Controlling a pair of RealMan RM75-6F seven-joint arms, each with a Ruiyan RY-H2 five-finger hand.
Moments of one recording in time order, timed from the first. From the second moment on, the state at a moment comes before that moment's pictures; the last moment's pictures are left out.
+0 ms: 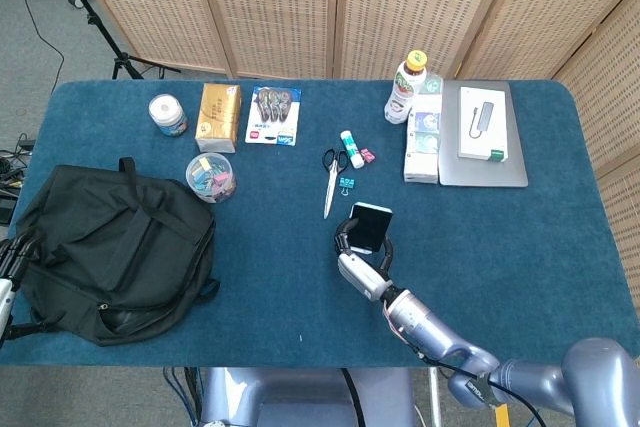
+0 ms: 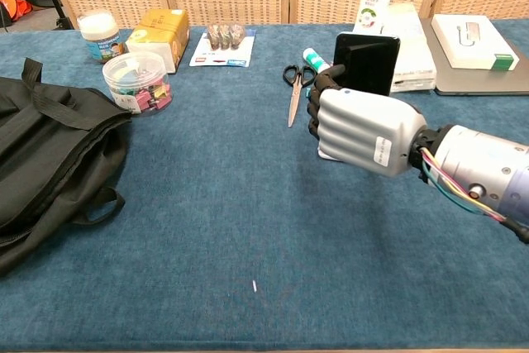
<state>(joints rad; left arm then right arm) -0.05 -1.00 0.02 -1.68 1.57 1.49 -0.21 0.77 -1.70 0.00 -1.33 -1.49 1.06 -1.79</state>
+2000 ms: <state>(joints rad) -0.04 -0.99 0.03 -1.68 1.59 1.51 -0.22 0.78 -1.54 0.05 -1.55 -1.62 1.14 -1.51</state>
